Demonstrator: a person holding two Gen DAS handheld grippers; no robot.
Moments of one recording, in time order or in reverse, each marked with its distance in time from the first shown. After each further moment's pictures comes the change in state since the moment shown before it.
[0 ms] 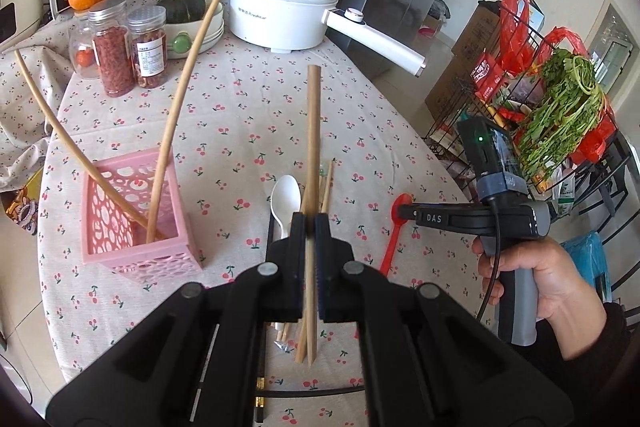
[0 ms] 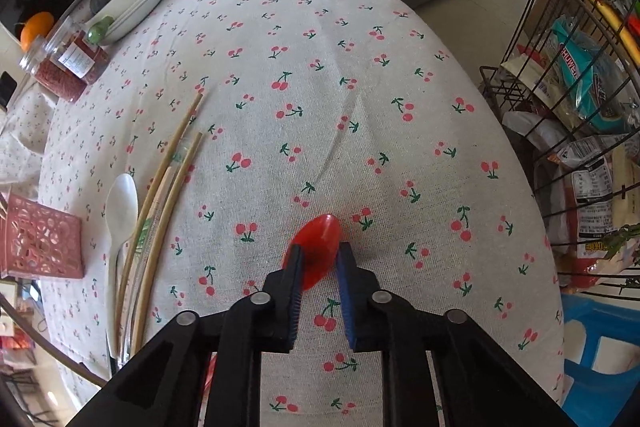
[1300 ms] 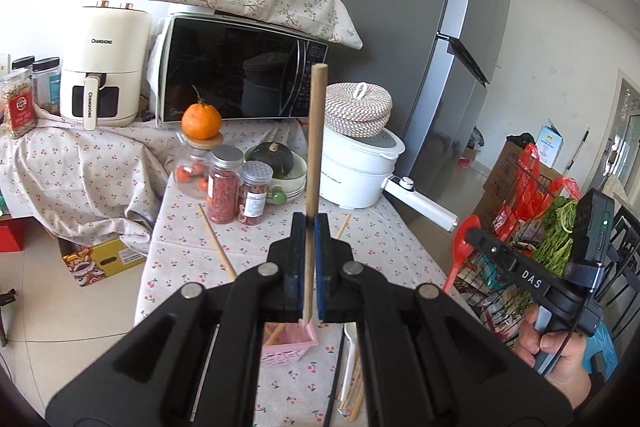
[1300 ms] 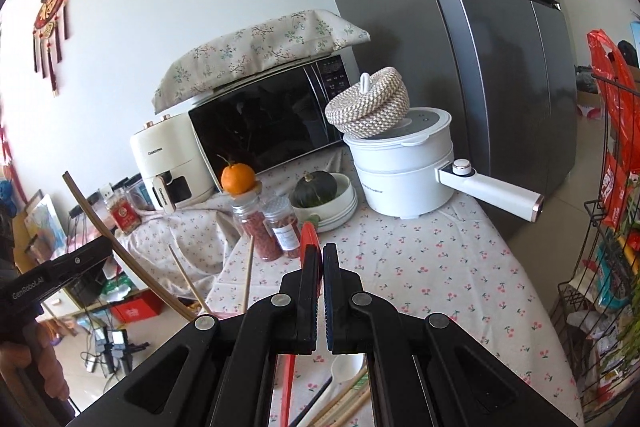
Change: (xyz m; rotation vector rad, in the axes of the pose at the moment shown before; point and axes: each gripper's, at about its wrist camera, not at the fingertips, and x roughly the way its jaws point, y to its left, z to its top) left arm -0.132 0.059 0.019 -0.113 -0.487 0.158; right arm -0.190 0.093 -0.029 -0.204 -0.755 0.398
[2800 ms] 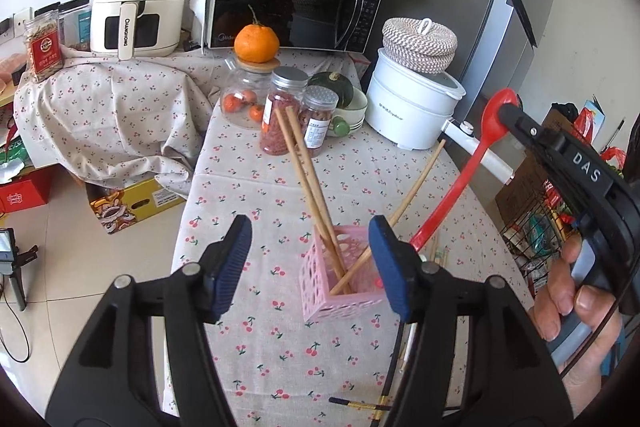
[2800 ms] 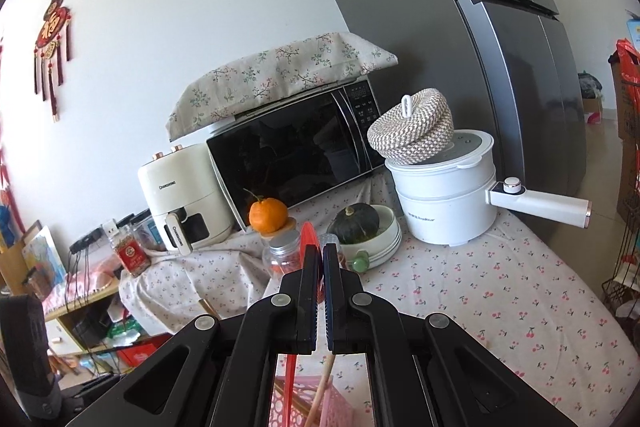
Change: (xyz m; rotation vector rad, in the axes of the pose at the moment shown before) left arm 0.031 0.057 -0.038 -0.053 0.217 0.118; right arm 0.051 0.085 -0.002 0.047 -0.146 -0.009
